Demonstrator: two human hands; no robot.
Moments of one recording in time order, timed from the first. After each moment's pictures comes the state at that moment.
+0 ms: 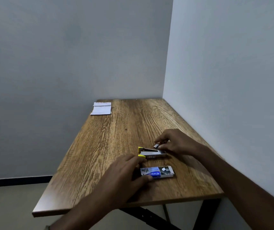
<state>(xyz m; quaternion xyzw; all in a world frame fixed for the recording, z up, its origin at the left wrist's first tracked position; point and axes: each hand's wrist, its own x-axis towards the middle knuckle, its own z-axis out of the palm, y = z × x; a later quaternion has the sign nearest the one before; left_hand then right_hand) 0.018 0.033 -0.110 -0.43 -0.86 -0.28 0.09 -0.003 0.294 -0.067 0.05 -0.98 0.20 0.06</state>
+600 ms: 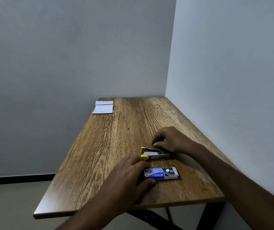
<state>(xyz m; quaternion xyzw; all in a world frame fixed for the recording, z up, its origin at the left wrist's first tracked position) 0.019 0.036 -0.114 -0.44 -0.86 -0.23 0.13 -0.028 0.285 -0.077 0.08 -0.97 0.20 0.08</state>
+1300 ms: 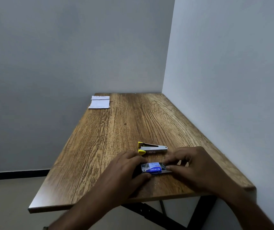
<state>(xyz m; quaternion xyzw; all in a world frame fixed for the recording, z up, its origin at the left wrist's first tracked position) 0.018 0.034 -0.112 -0.45 -0.85 -0.25 0.10 0.105 0.262 -0.080 0.09 -0.93 0.30 0.19</state>
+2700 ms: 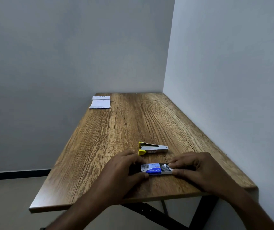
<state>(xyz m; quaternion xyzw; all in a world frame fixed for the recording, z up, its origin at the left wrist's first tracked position) 0.015 0.031 -0.108 -0.42 -0.84 -0.33 0.06 0.110 0.284 -0.099 0.08 -0.91 0.37 0.18</state>
